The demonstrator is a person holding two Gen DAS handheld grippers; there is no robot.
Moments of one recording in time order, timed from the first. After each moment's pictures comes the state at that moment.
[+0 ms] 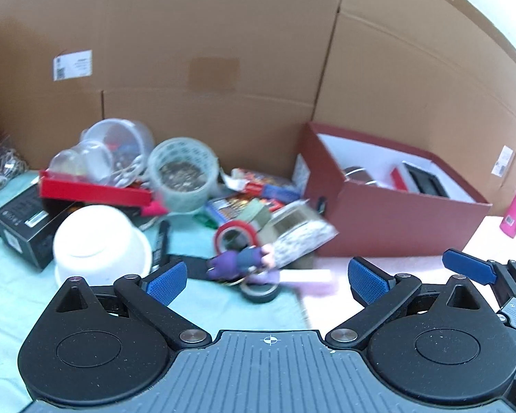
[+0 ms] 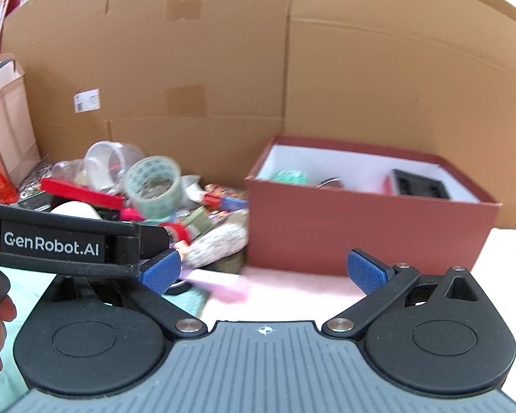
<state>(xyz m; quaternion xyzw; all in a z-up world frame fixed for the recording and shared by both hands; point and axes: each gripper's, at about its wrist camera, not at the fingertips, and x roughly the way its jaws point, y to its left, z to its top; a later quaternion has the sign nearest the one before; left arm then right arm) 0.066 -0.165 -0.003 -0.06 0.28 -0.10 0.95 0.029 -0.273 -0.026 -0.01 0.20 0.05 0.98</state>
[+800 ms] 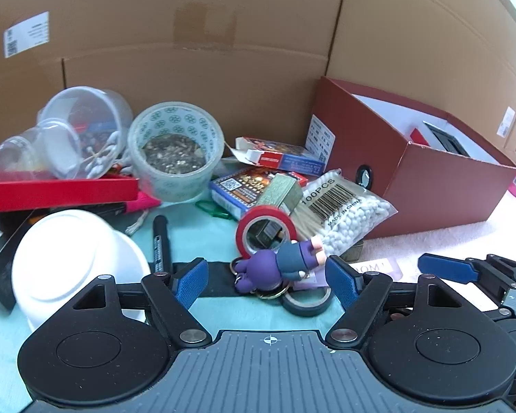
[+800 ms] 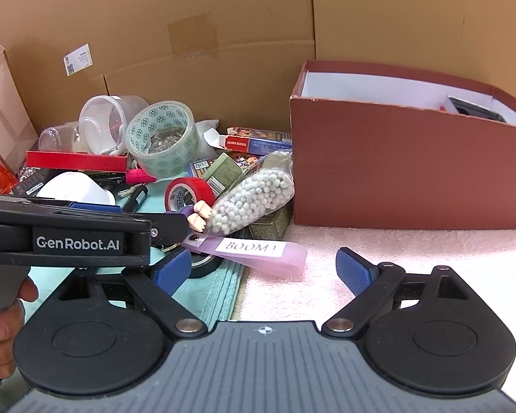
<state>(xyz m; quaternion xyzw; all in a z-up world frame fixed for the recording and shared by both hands) 0.141 -0.147 -0.046 -0.02 0.33 -0.15 0.93 0.094 -0.251 -0.066 0.03 0.30 0.07 0.95</state>
